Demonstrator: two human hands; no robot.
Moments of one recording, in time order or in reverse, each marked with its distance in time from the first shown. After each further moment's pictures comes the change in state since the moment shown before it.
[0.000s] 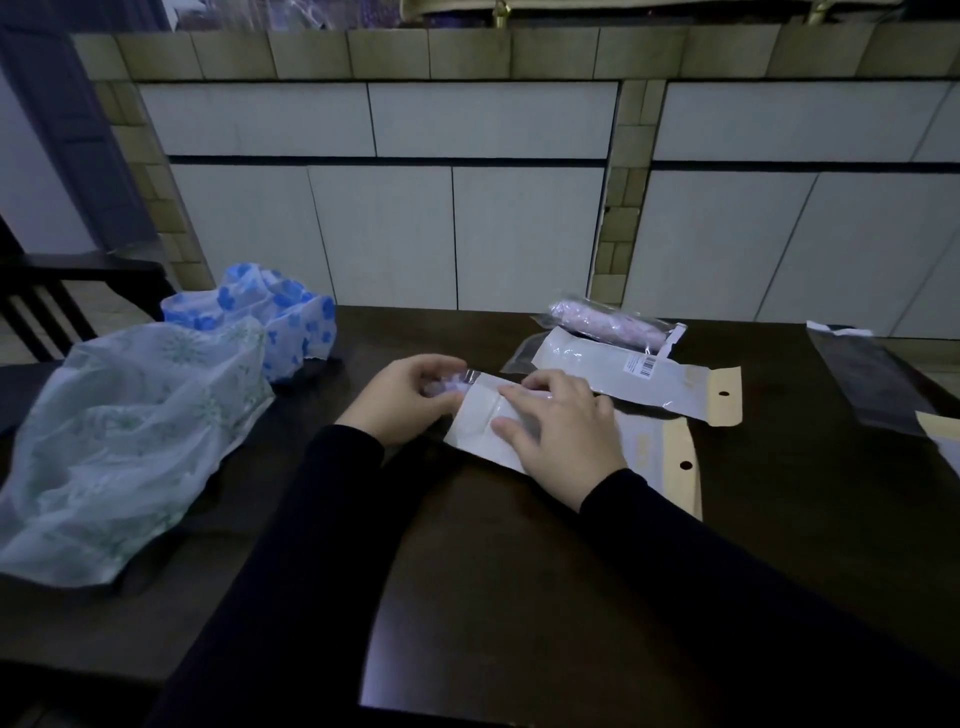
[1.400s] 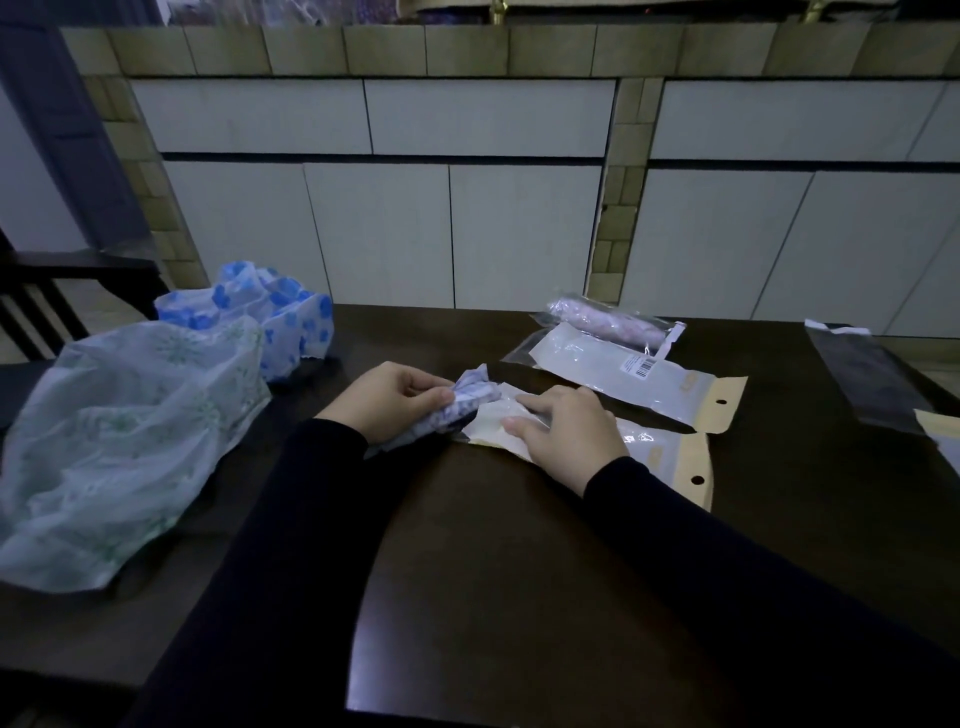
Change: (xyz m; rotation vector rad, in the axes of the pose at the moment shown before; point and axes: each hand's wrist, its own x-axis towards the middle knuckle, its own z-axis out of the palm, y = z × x) left_hand -0.003 0.004 -0.016 0.306 -0.104 -0.044; right_hand 0.012 0.010 0.007 0.146 -0.129 0.219
